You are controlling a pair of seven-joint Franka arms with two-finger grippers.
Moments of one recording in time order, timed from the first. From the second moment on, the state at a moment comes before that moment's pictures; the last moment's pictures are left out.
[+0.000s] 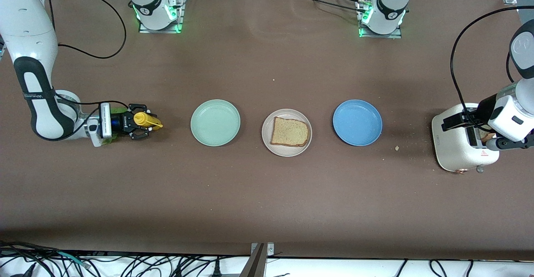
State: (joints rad) left arm -0.20 0.27 0.30 -1.56 -0.11 1.75 -0.03; right arm -0.25 0.79 -0.01 -1.76 1.04 1.54 -2.40
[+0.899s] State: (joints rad) left arm -0.20 0.27 0.30 -1.56 -0.11 1.75 -0.03; right arm 0.02 0.59 0.00 -1.61 0.84 1.66 -1.80
